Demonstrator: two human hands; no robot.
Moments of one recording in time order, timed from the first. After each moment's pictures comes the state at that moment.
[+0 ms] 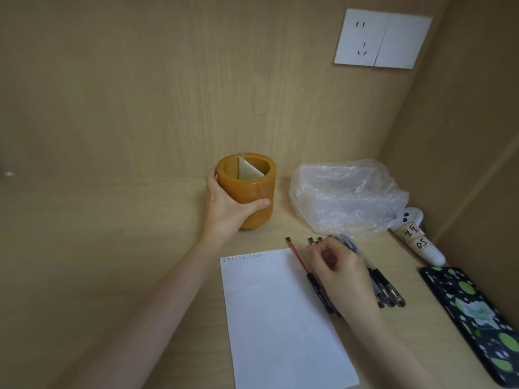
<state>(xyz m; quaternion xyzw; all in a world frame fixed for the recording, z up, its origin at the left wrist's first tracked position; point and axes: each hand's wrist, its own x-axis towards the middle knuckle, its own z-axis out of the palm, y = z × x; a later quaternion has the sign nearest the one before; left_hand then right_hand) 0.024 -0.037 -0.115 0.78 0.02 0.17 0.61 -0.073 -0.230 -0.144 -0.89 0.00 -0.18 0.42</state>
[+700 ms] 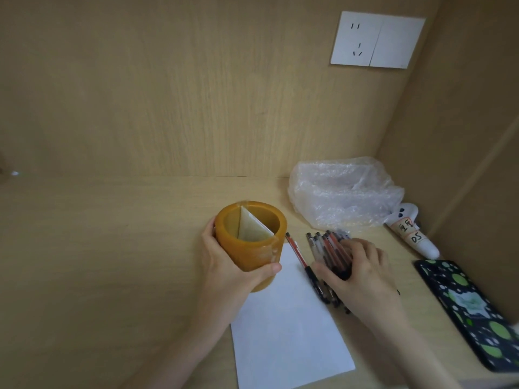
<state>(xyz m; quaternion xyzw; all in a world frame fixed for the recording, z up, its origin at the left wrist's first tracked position) -0.089 -0.046 -0.145 0.79 0.02 0.13 0.60 -0.098 -0.256 -0.144 -0.96 0.07 -0.14 0.21</state>
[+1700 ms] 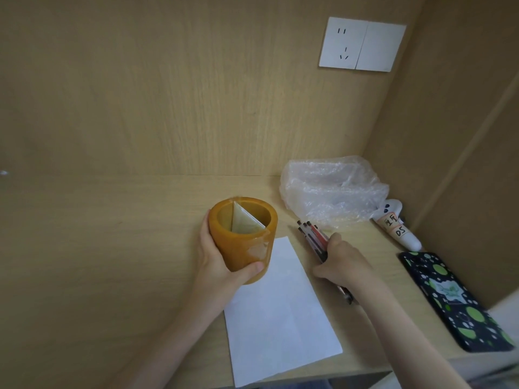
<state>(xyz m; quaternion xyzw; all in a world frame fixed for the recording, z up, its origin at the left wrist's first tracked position) -0.091 -0.035 -0.153 0.80 -0.02 0.08 0.59 -0.061 -0.255 -0.132 -0.97 0.11 0.08 0.17</state>
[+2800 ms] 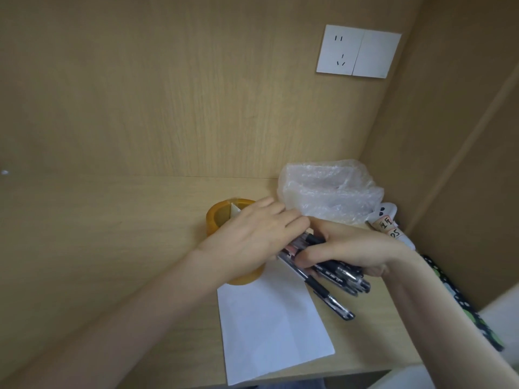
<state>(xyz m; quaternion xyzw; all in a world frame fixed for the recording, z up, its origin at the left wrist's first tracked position) -0.074 -0.066 -0.062 0.85 -0.47 0.25 -0.03 -0.090 -0.242 -0.043 -0.81 -0.12 0.28 0.49</state>
